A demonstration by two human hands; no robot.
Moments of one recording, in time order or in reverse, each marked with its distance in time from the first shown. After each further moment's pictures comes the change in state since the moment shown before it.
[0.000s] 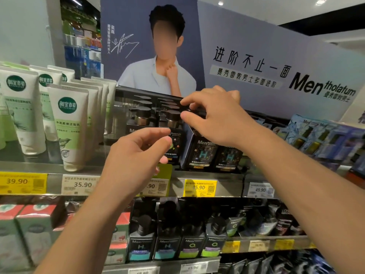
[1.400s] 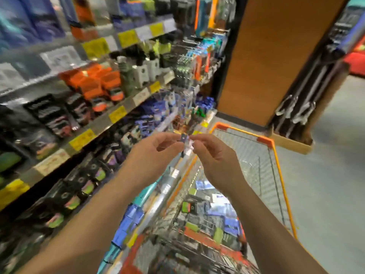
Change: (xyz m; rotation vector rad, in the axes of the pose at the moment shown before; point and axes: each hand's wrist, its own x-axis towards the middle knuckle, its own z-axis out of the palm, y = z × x) left_hand -0.320 -0.013 0.435 0.115 -1.239 -0.117; right_hand -0.623 0.111 -0.095 0.434 0.584 1.317
